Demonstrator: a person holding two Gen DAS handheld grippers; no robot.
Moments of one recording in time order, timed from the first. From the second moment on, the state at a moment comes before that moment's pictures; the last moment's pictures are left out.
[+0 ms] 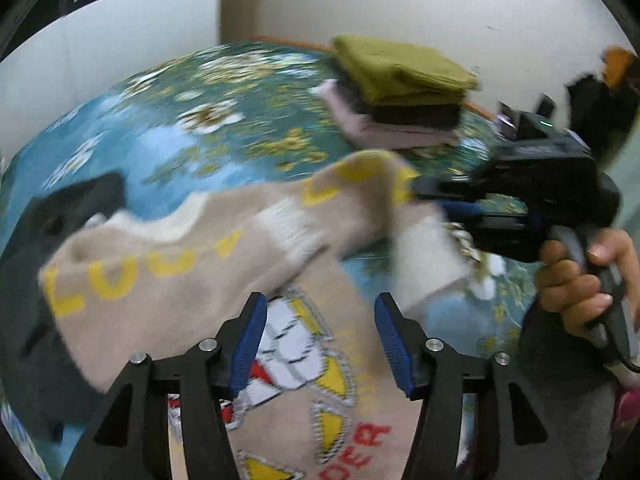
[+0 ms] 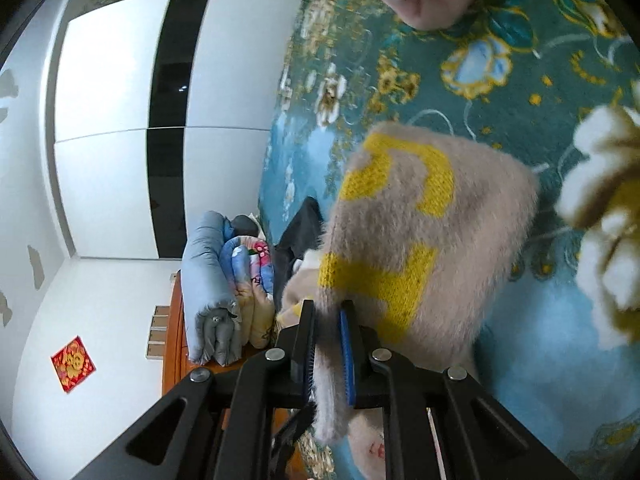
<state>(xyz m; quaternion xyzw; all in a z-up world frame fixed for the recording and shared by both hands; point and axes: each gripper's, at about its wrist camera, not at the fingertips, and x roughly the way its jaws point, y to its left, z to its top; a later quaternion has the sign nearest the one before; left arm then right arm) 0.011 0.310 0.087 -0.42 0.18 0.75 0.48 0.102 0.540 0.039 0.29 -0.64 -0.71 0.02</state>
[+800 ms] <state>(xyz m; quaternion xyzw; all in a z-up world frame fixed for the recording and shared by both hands) -0.009 0.306 0.078 -0.45 0.15 0.76 0.45 0.102 0.547 0.029 0.27 -0.66 -0.71 -0.03</state>
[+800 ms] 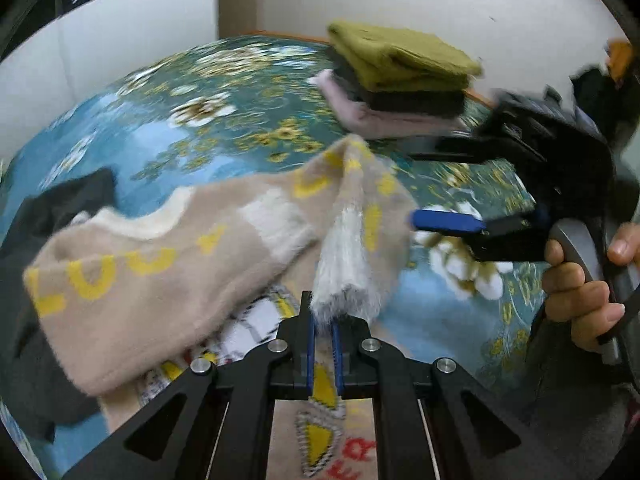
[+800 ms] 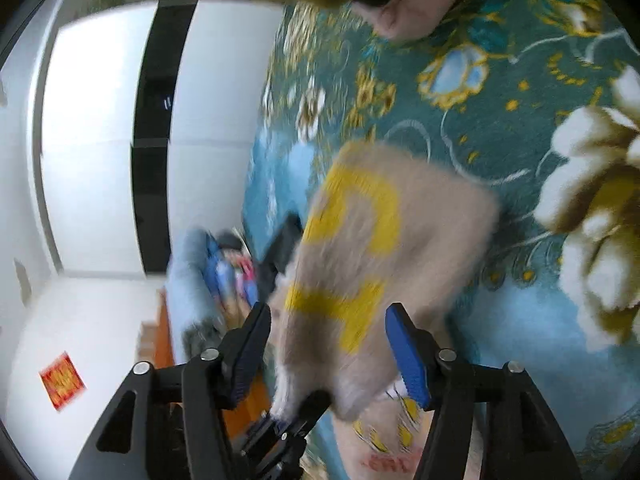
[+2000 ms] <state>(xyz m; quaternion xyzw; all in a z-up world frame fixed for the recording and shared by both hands) -0.165 0.128 0.040 -0.63 -0.02 0.74 0.25 0.051 0.483 -0.042 0.59 -0.50 -0.63 -0.04</state>
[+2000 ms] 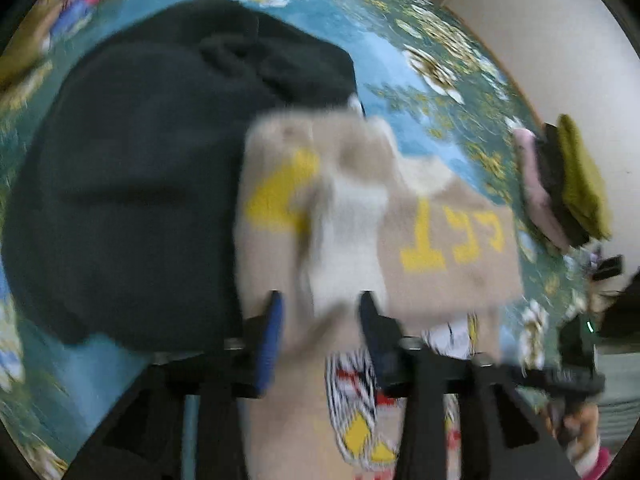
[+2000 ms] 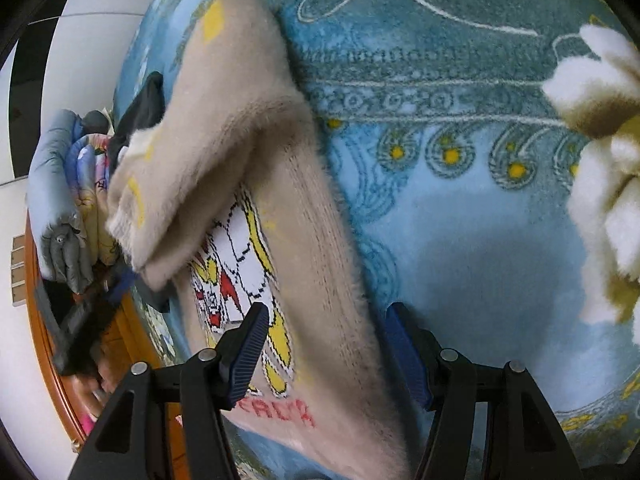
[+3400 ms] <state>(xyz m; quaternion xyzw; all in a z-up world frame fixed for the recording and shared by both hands) -0.034 0.060 0.050 -0.62 -0.06 0.72 0.30 0.102 0.448 0.011 0.57 -0.50 -0.64 0.08</state>
